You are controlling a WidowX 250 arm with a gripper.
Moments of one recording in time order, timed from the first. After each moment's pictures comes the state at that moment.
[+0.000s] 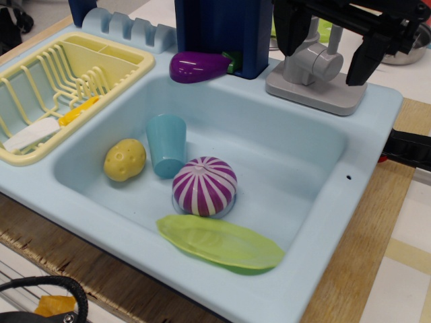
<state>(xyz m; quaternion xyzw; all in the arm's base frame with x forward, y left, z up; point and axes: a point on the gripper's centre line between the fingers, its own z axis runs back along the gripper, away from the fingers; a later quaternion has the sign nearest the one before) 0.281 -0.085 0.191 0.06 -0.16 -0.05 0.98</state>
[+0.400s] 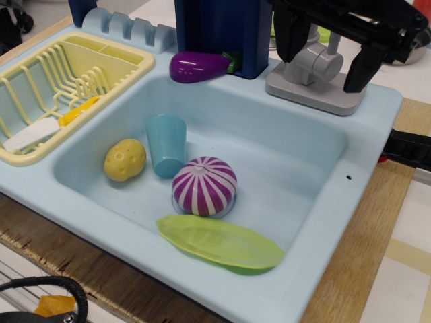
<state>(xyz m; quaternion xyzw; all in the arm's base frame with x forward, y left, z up) 0.290 -0.084 0.186 0.07 -0.16 -0.05 0.98</state>
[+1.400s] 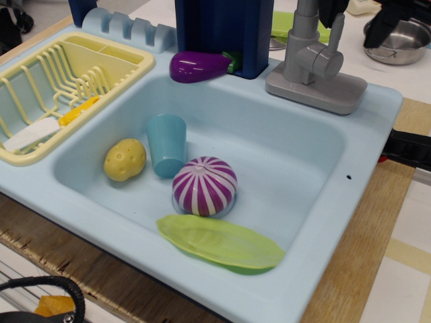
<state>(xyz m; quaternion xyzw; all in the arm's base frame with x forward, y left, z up) 0.335 -0.088 0.191 0.06 -0.22 -0.05 0.97</state>
